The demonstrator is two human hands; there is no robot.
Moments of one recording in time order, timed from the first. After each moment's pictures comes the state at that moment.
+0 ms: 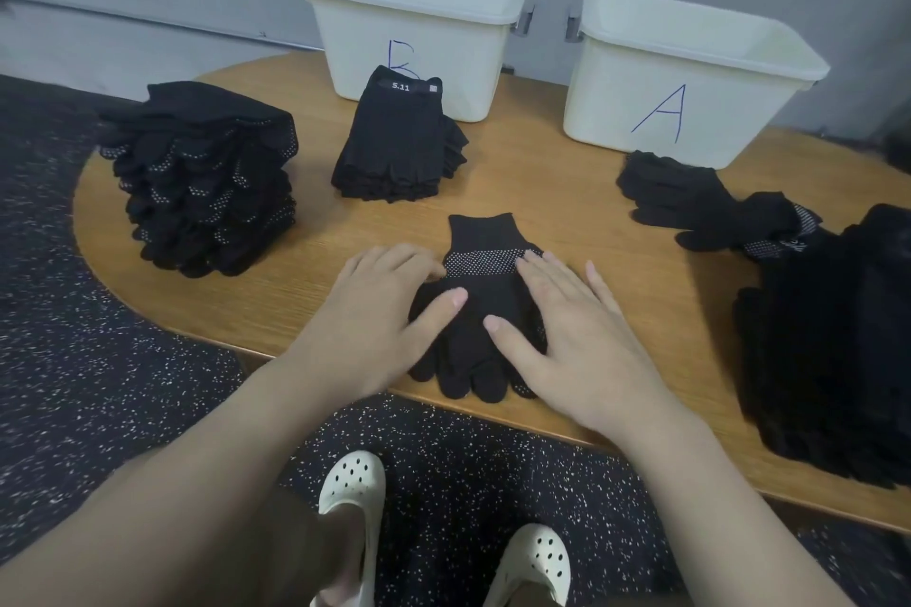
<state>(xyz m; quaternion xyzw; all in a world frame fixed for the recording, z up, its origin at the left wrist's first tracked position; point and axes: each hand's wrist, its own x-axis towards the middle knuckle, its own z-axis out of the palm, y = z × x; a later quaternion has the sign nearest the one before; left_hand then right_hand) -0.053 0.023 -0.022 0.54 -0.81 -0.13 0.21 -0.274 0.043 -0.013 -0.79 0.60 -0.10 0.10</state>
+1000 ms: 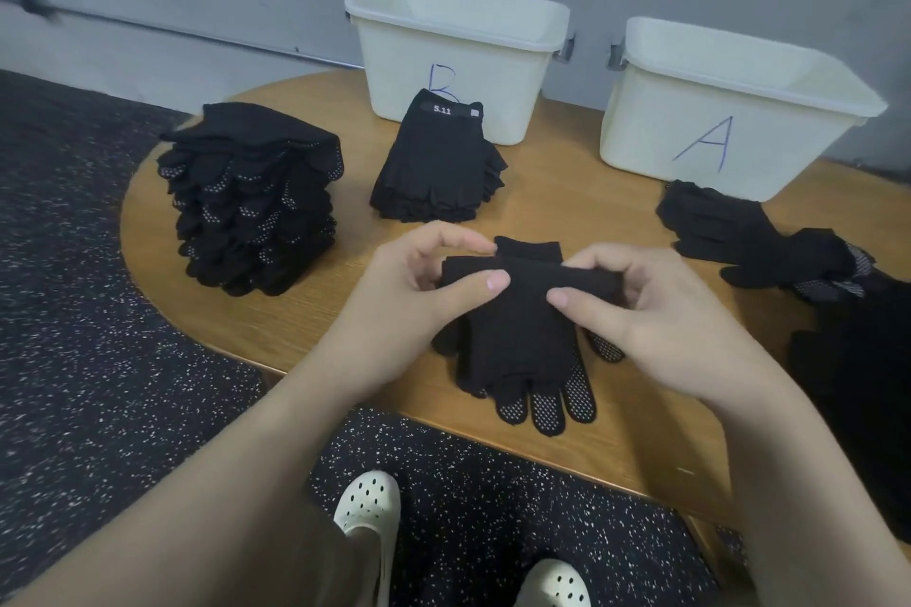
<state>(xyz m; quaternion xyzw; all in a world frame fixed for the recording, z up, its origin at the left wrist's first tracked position) -0.049 0.017 0.015 0.43 -0.56 -0.52 0.48 -0.275 0.017 0.049 -0.72 0.51 -0.30 0.36</state>
